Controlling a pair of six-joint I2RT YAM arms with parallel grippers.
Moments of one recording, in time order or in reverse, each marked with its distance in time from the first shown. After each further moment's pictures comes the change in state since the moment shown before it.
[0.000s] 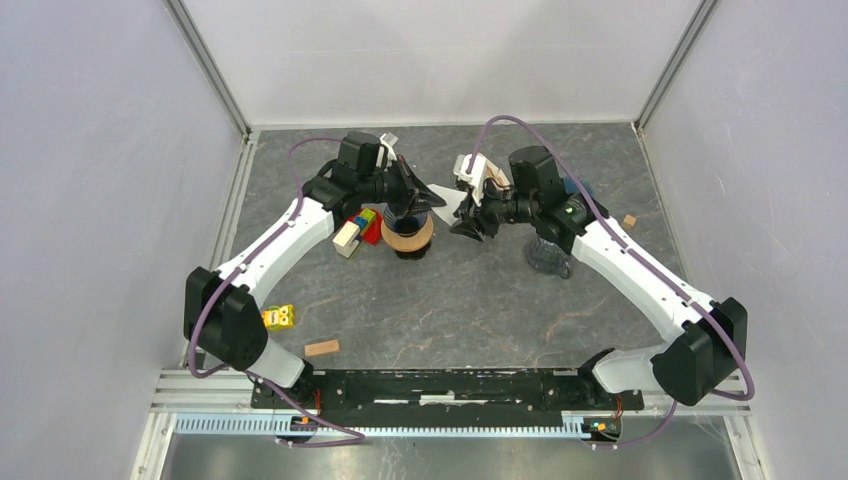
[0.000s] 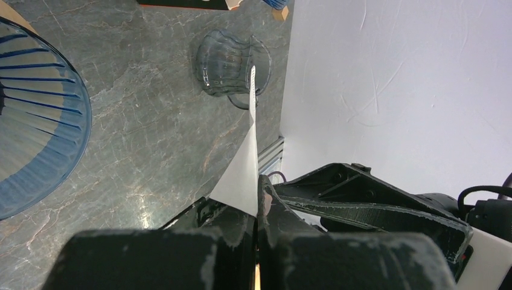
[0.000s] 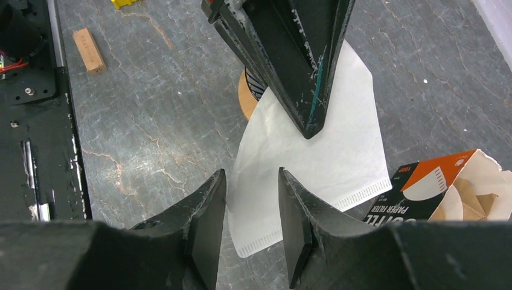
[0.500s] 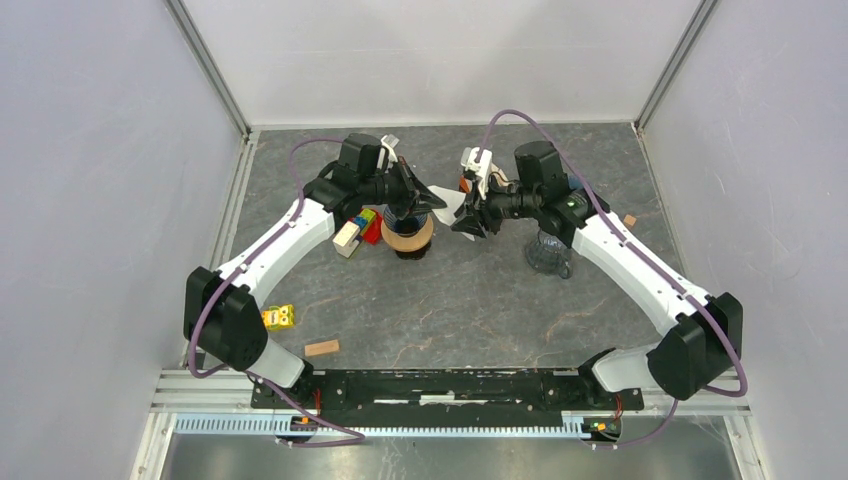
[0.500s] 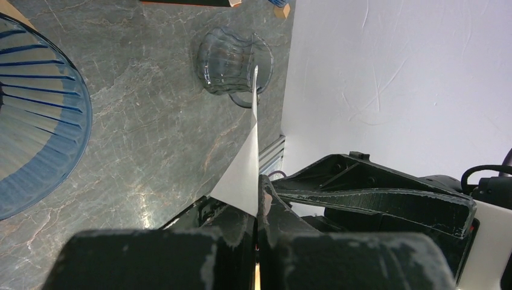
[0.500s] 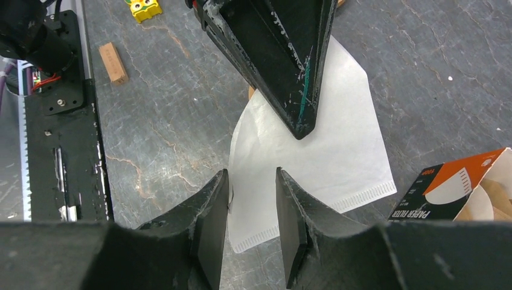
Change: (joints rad) left arm -0.005 -0.002 -0.010 0.010 0.000 0.001; right arm -0.053 0.029 0.006 0.010 -0.101 0.055
